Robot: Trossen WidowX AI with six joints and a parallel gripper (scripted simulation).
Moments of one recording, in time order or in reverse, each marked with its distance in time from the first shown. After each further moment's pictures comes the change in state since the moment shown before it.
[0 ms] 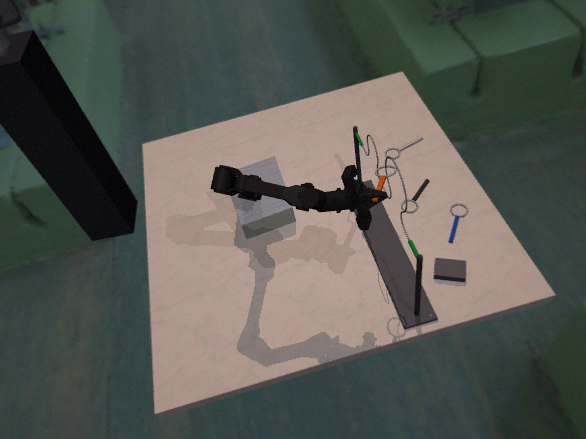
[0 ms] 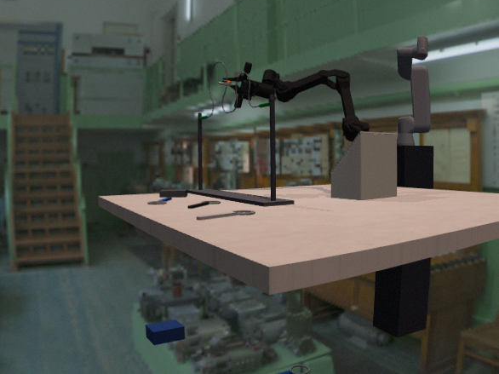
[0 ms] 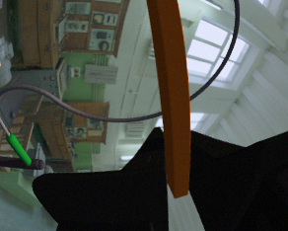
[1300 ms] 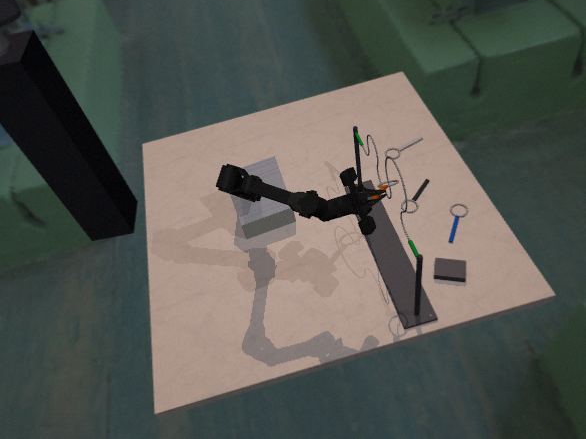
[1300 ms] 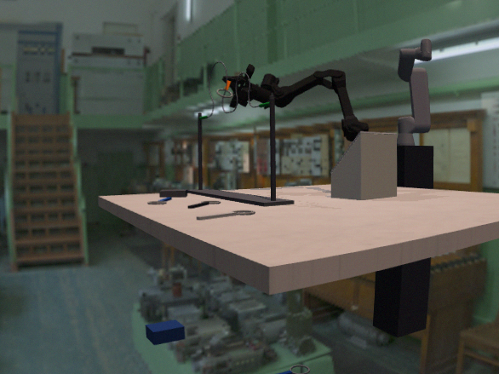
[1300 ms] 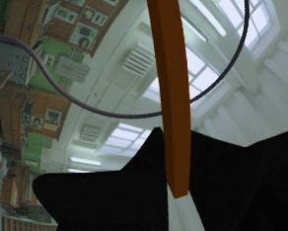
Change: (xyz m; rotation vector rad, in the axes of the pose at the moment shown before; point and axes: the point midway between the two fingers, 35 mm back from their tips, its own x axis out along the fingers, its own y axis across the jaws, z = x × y) arm 0.001 -0.003 -0.002 -0.326 -0.036 -0.181
